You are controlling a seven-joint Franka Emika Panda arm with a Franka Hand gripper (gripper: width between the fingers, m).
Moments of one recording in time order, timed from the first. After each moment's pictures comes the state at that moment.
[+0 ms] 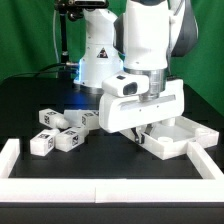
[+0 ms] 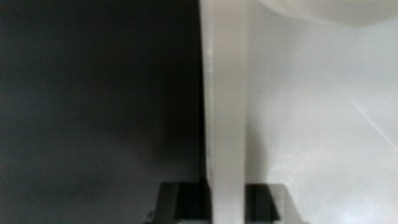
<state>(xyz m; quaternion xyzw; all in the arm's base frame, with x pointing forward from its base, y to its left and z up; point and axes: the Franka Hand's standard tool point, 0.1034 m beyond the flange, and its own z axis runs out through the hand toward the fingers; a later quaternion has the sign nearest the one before) 0.479 0.053 0.008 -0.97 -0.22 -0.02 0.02</state>
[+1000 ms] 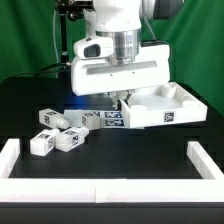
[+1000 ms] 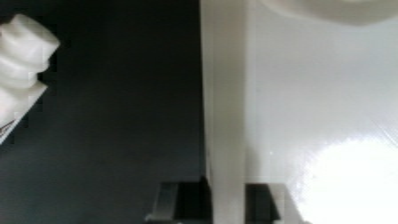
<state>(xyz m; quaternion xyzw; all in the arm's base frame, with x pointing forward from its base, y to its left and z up) 0.466 0.003 0.078 -1.00 -0.06 0.01 0.05</state>
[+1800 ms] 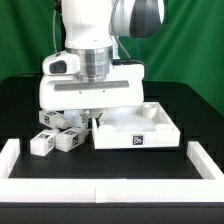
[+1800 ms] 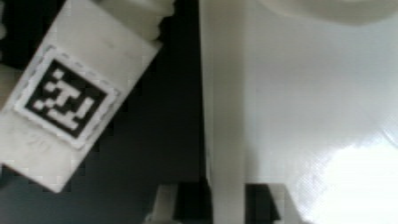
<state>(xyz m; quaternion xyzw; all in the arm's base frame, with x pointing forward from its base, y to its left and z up) 0.495 -0.057 0.048 -1.00 0.00 0.00 0.03</state>
